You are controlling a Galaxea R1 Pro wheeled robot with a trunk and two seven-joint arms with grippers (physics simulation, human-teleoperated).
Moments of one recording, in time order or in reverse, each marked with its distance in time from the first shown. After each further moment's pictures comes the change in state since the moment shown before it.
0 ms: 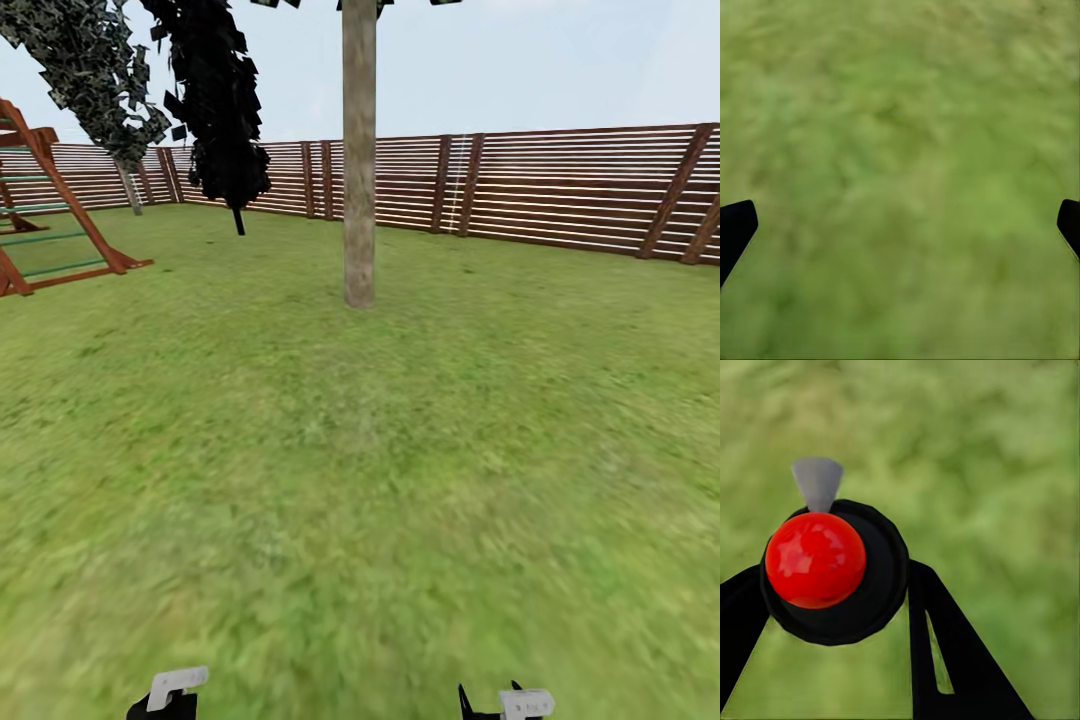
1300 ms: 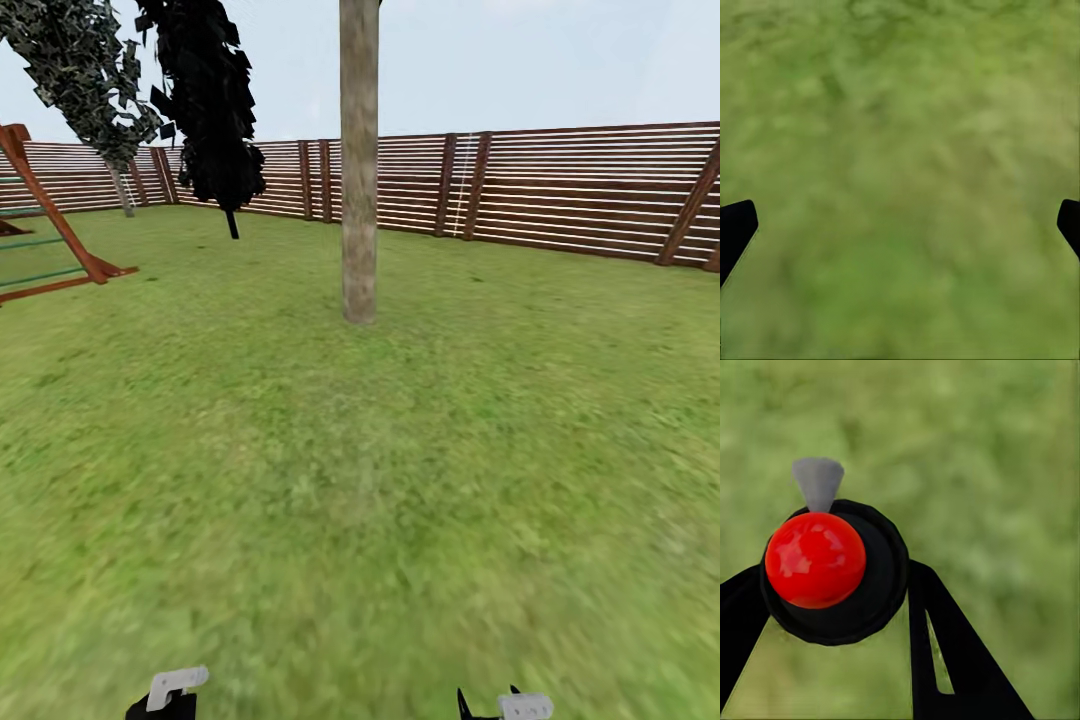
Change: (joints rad) left arm 0.000 0.002 -0.001 0.000 0.000 0.000 0.000; right arm 0.000 0.000 0.000 0.015 -0.001 0.003 0.000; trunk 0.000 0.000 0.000
